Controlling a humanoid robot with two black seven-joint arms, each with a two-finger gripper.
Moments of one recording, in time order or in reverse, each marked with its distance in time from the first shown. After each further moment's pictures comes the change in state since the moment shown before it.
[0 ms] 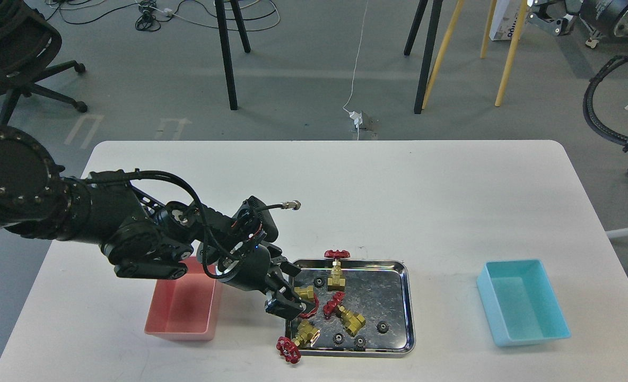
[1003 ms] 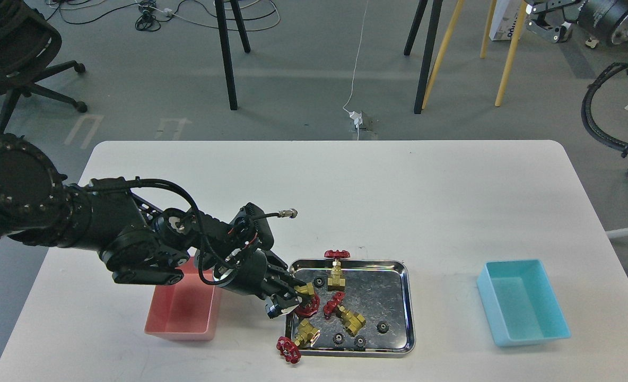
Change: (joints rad) left arm 0.027 0.003 0.006 0.022 0.052 0.047 0.000; right arm -0.019 0.000 0.006 0.003 0.000 0.000 0.002
